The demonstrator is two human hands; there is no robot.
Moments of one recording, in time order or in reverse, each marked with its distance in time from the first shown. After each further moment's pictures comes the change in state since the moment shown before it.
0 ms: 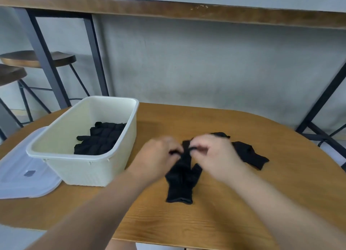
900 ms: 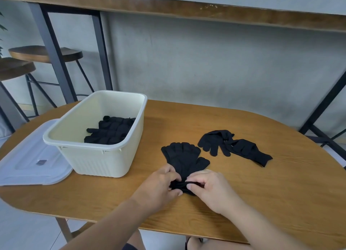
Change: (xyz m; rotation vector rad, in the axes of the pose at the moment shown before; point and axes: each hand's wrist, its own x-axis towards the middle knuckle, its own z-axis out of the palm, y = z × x) left_hand -0.070 -0.032 0.059 -0.135 -0.201 -0.116; right_hand -0.056 0.027 0.065 -0.032 -0.236 0.064
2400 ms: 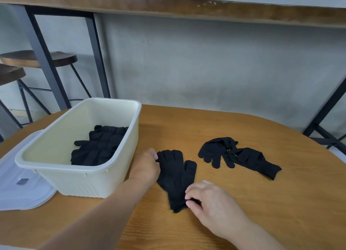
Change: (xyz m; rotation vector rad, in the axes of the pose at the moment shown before) left_hand 0.095 -0.042 -0.023 -0.007 0.234 -0.562; right_hand 0.016 -0.003 -0.008 -0.196 -0.054 -0.130
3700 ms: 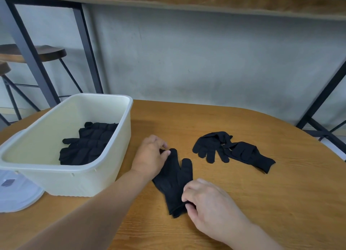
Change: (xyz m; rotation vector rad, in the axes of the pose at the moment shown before) left_hand 0.006 0.020 0.010 0.029 0.090 0.385; right_hand -0.011 0.001 0.000 -0.063 0.004 -0.075
